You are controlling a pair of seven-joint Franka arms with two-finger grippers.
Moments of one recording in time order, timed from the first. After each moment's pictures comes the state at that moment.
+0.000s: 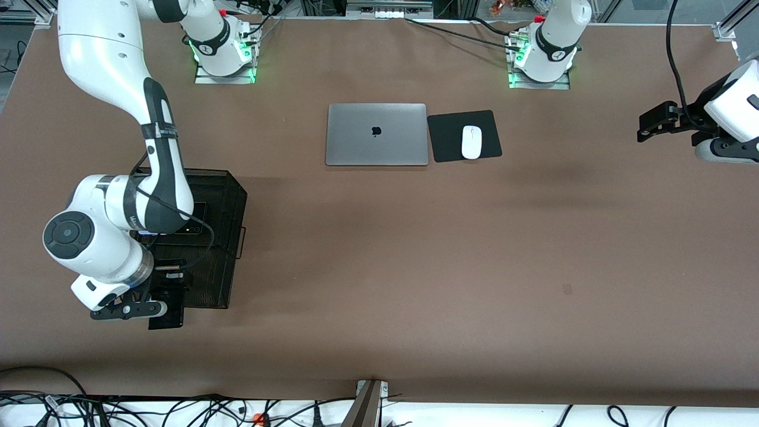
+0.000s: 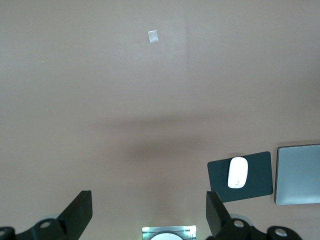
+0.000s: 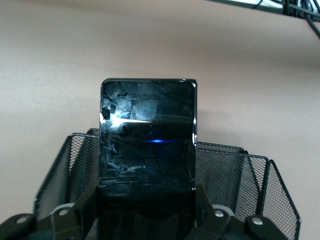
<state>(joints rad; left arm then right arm) 0.04 0.07 -0.08 -1.47 0.02 1.39 0.02 0.32 0.77 -0.34 -1.31 0.14 2.15 -0.08</state>
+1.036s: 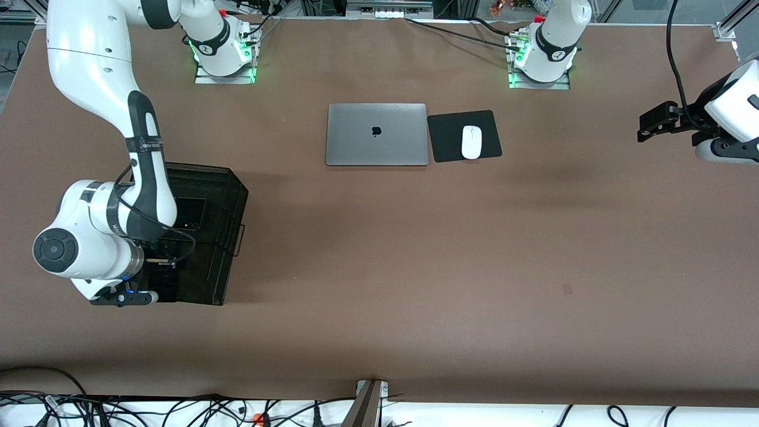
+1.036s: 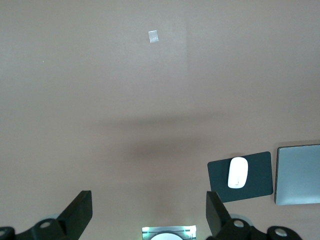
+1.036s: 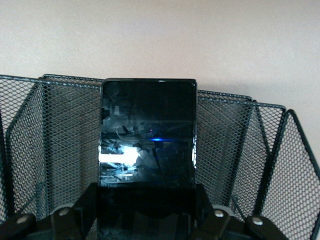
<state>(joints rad) 0.04 0.07 -0.08 -1.47 0.02 1.39 0.02 0.26 0.78 -0.34 -1.36 0.18 2.00 -0.09</state>
